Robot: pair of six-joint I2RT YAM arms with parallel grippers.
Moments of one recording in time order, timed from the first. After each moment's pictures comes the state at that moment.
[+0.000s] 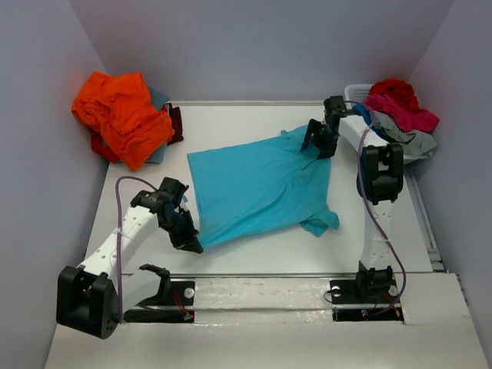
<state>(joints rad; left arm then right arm) -0.31 1.06 0.71 -1.09 0.36 -0.72 0.11 2.30 1.93 -0.79 -0.17 0.47</state>
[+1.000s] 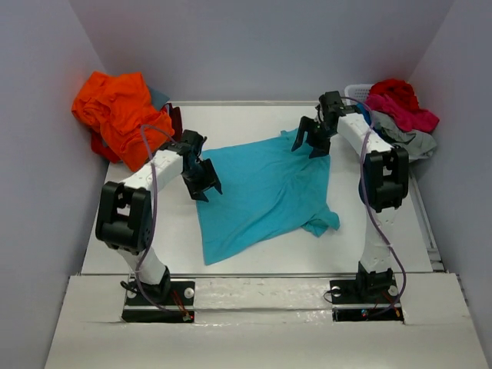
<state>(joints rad) -0.29 1.64 1.16 -0.83 0.23 -0.70 0.16 2.17 1.89 -0.86 -0.30 0.44</state>
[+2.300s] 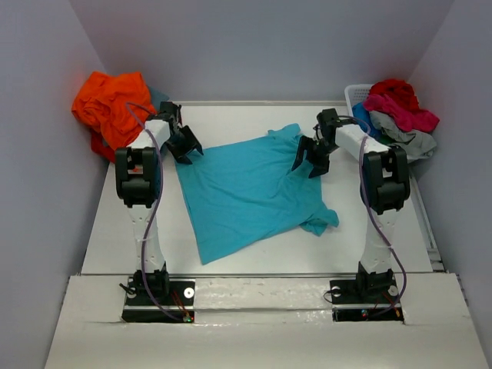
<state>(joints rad) -0.04 2.23 1.77 -0.74 0.25 -0.62 0.18 2.13 1.67 -0.84 -0.36 0.45</state>
